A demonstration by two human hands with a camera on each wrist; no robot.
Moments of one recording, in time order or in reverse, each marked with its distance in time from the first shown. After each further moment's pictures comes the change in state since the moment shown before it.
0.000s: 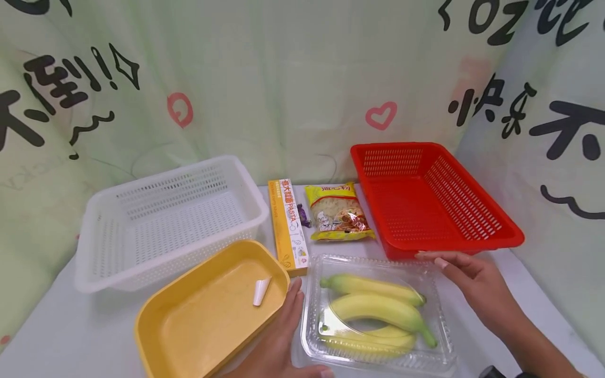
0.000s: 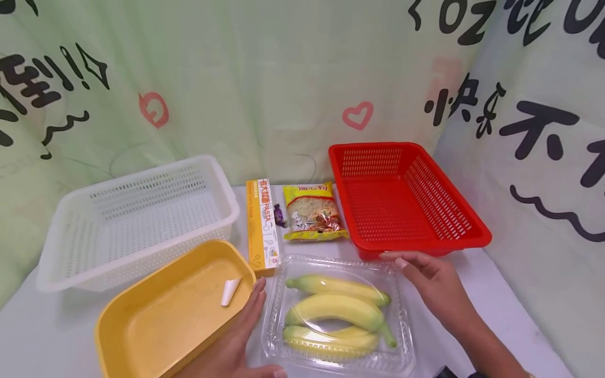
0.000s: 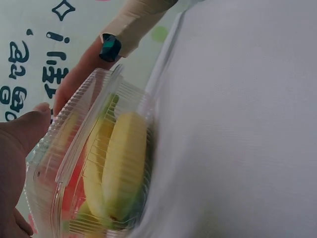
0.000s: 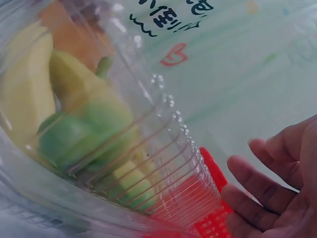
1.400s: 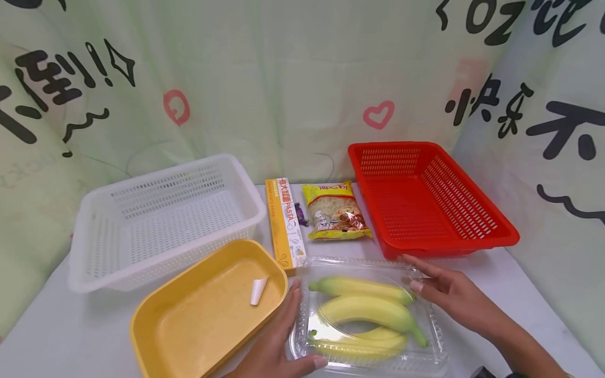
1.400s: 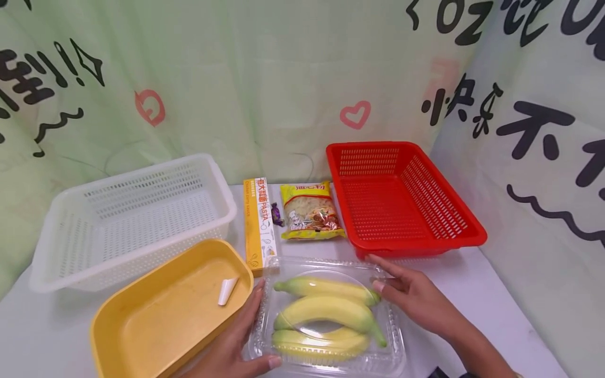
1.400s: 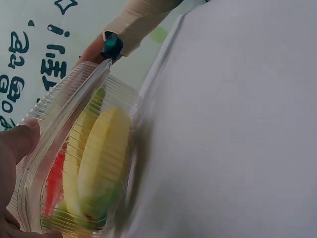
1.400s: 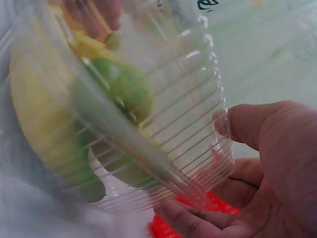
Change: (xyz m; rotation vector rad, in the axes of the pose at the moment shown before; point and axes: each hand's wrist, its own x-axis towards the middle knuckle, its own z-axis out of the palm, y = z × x) left_hand -0.001 0.002 0.001 -0.187 -0.028 -0.175; right_hand -0.001 0.002 0.012 0.017 -0.374 0.073
